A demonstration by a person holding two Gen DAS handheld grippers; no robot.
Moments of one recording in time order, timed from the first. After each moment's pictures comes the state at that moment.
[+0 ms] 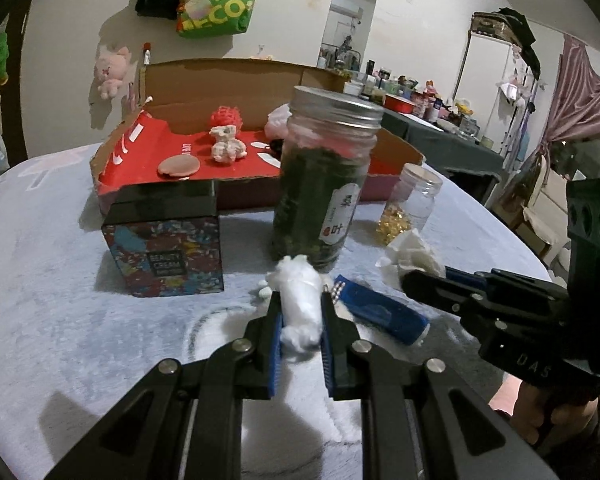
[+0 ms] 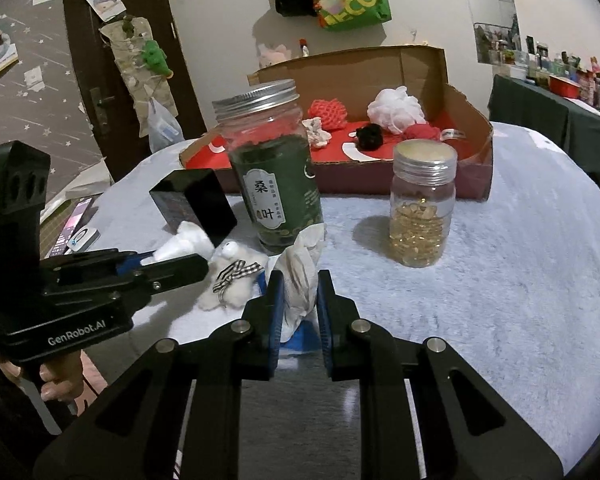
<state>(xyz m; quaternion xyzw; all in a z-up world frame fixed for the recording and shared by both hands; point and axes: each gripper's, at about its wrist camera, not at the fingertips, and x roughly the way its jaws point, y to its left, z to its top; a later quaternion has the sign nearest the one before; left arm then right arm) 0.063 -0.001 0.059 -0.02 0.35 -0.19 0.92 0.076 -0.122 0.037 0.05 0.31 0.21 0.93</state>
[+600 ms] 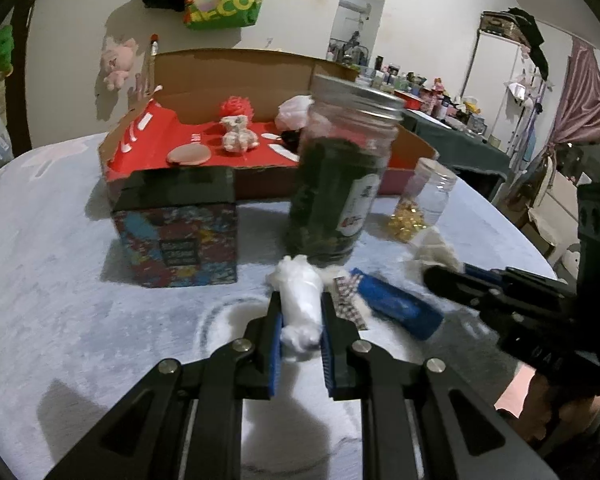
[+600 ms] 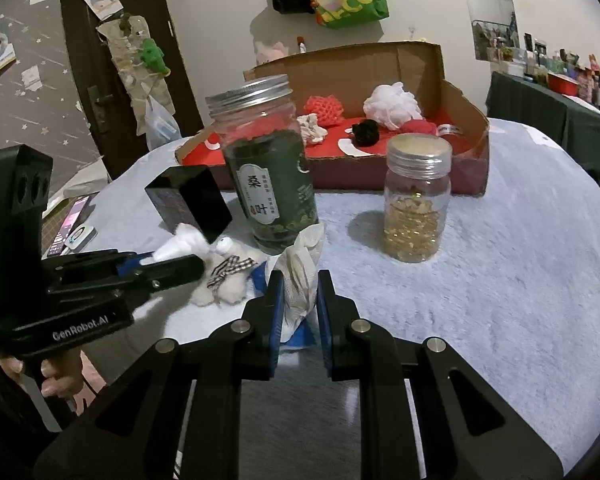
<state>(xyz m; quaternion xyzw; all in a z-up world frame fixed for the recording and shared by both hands) 0.068 0.009 0.053 -0.03 0.36 -0.18 0.92 0.077 -0.131 0.034 0.05 0.31 0.20 0.93</state>
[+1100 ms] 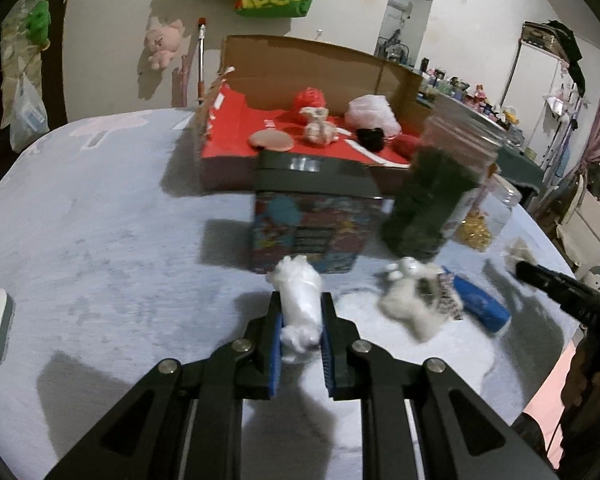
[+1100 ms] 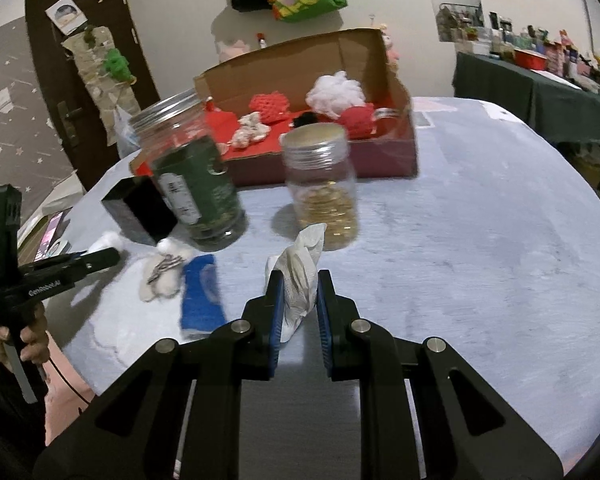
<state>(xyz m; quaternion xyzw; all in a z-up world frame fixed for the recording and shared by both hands) 0.079 0.073 0.047 -0.04 0.38 -0.11 0.92 0.084 -0.184 0.030 0.07 0.34 0.15 0.93</state>
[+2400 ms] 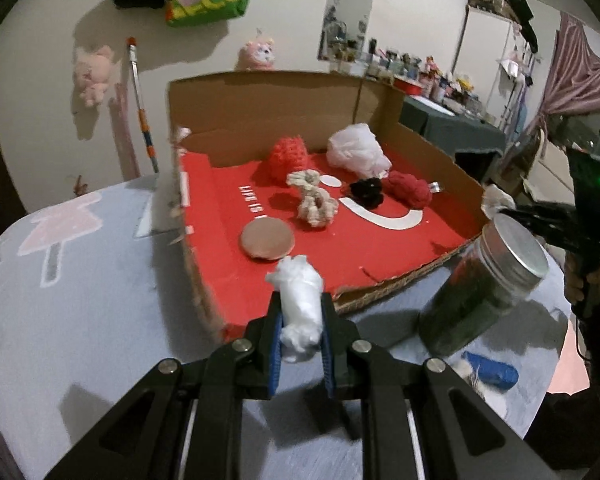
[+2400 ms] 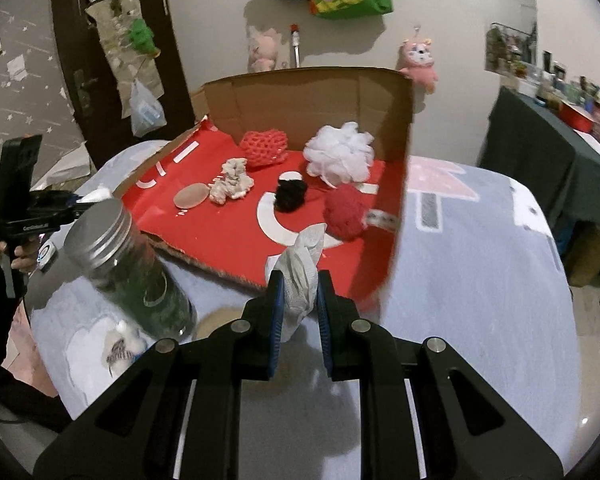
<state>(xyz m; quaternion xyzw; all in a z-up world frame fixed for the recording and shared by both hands) 0.205 0.091 0.109 0.03 0.40 -0.23 0.89 0.215 -0.196 0.097 -0.02 0.36 0.22 0.91</state>
